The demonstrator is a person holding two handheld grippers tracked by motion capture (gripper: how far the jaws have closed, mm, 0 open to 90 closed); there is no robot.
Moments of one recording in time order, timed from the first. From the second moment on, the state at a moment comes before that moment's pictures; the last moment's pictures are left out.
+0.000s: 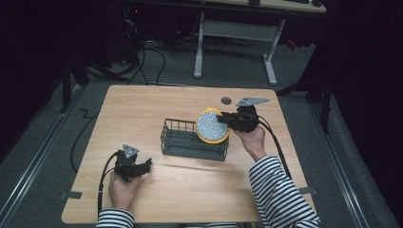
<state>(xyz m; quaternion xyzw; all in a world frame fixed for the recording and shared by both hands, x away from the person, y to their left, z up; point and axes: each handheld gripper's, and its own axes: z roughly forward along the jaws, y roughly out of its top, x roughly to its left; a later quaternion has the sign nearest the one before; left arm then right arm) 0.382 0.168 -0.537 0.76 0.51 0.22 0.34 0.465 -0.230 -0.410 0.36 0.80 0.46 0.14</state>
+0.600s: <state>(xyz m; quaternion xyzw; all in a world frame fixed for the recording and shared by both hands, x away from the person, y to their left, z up) 0.382 0.168 -0.536 0.76 0.51 0.22 0.34 0.463 -0.227 -0.427 0.35 0.81 0.45 0.13</state>
